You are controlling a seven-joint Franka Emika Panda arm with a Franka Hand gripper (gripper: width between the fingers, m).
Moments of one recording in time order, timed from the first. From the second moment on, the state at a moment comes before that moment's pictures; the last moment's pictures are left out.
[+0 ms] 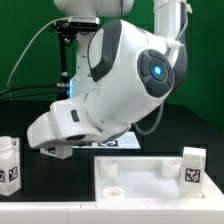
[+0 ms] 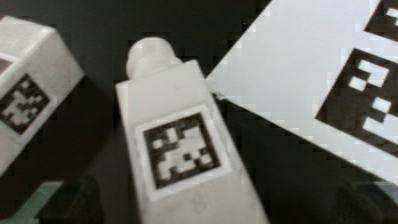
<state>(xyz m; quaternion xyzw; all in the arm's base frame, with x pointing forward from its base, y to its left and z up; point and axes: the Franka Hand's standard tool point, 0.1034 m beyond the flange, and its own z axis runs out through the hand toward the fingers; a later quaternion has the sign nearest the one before) 0.409 -0.074 0.007 0.87 0.24 -0.40 0.16</state>
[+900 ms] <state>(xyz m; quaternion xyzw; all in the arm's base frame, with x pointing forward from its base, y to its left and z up) 0.436 -0.050 0.041 0.88 0.20 -0.42 0.14</state>
